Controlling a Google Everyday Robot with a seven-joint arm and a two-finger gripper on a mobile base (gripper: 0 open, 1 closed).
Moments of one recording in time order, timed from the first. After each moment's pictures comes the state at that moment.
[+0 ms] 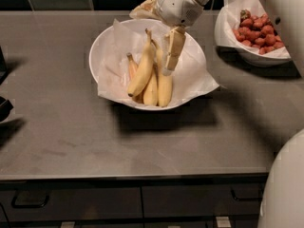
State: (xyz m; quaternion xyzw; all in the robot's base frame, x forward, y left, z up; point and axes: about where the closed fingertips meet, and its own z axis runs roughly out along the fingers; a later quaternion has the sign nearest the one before) arm 0.590 0.005 0.968 -0.82 0.47 0.16 0.29
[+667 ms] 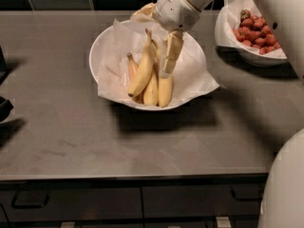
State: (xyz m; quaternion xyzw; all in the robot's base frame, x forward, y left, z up) arm 0.597 0.007 0.955 -0.81 0.48 0.16 0.29
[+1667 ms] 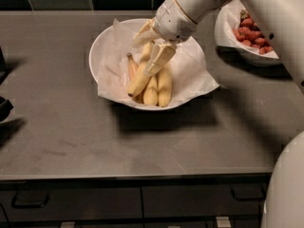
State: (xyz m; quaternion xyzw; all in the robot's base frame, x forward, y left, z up) arm 0.602 0.010 0.931 -0.80 0.49 0.18 0.30
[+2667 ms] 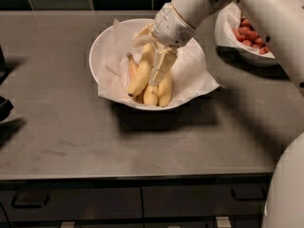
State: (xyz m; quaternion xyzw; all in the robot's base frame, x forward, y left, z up) arm 0.595 0.010 0.919 -0.81 0.49 0.17 0.28
